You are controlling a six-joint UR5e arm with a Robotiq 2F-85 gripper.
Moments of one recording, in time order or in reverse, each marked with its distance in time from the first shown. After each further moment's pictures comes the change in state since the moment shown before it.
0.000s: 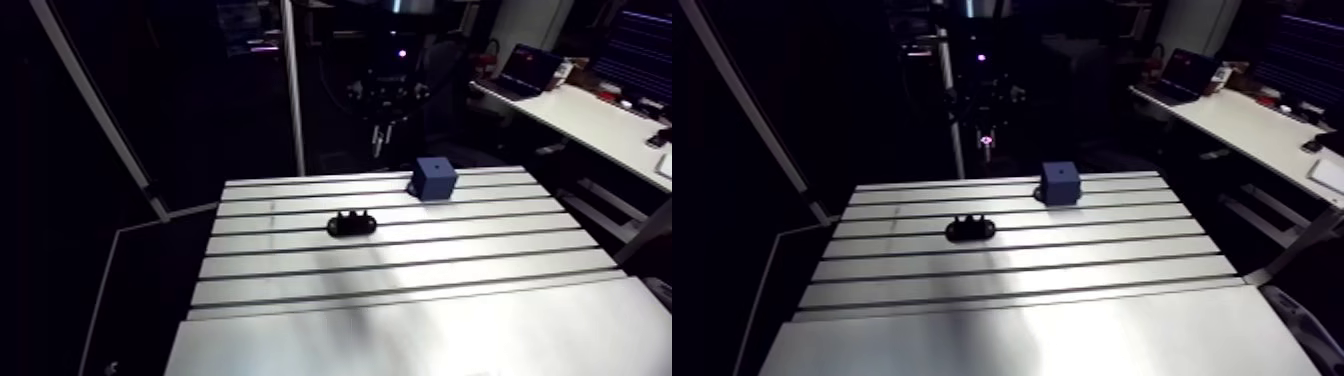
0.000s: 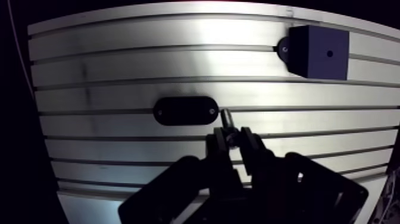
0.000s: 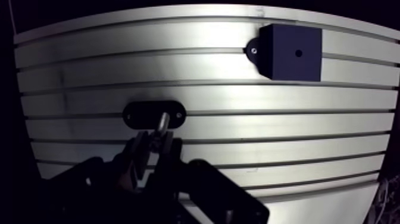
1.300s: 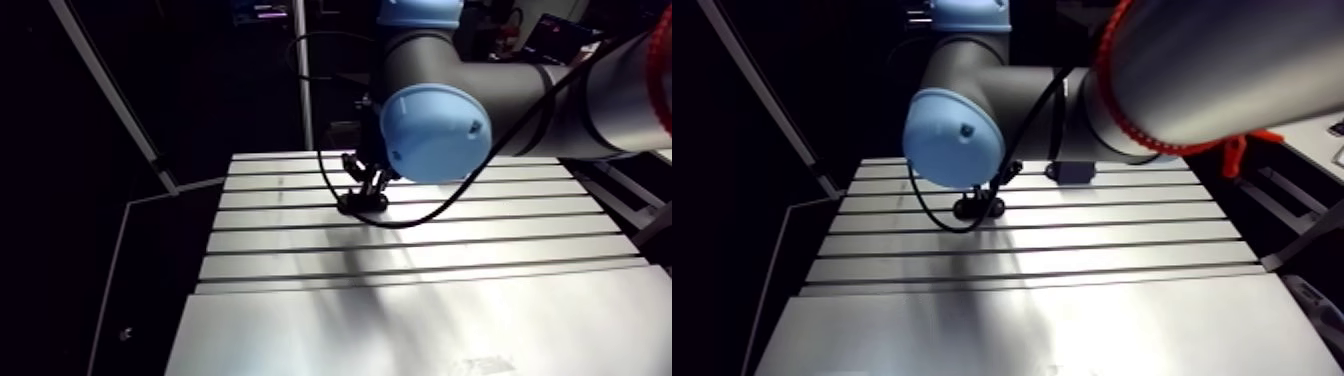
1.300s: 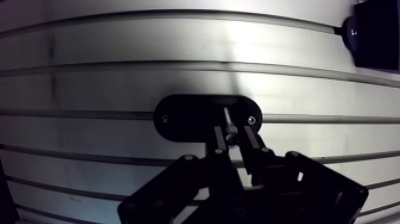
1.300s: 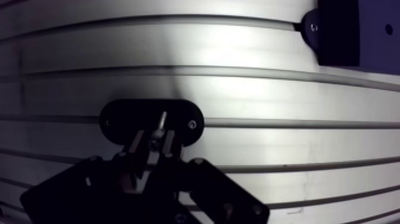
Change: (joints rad) arm 0.039 0.082 0.372 -0.546 0.011 -0.006
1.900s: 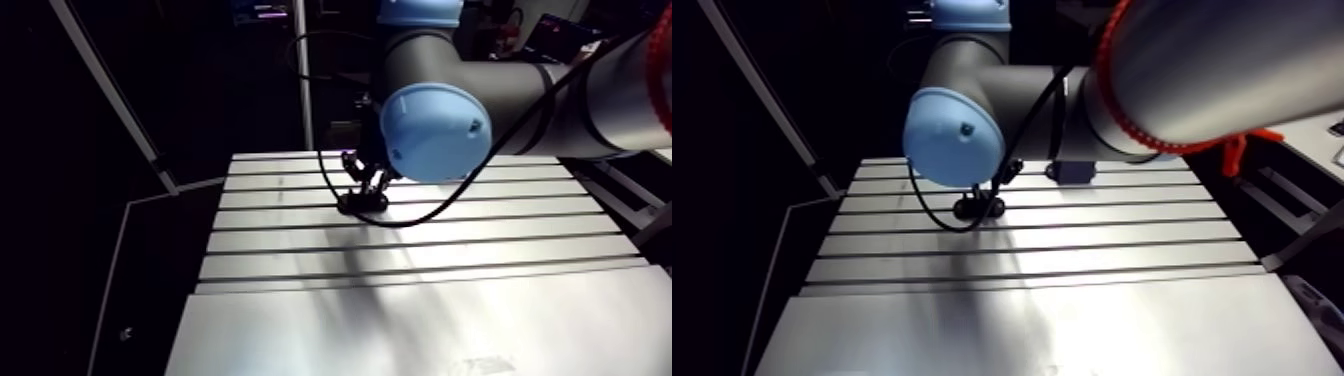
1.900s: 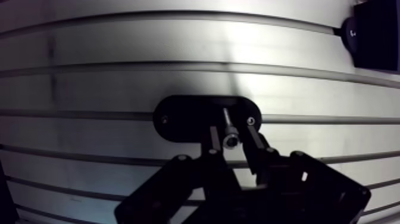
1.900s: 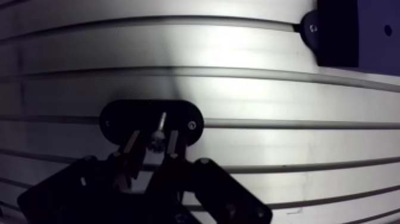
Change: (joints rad) arm 0.000 0.000 -0.002 0.001 -0.002 -0.001
